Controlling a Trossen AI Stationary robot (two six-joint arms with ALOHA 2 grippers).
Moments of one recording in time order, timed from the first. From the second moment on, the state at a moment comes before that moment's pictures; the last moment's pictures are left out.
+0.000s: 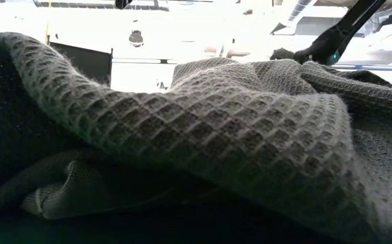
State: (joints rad) left arm 0.05 1.12 1.26 -0.39 -0.14 -0.59; right arm -0.64 1.49 0.74 -0.13 -0.22 0.68
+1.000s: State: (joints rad) left arm 0.05 1.20 1.26 -0.43 -0.08 -0.58; right arm -0.10 1.04 0.85 -0.30 0.16 0.45
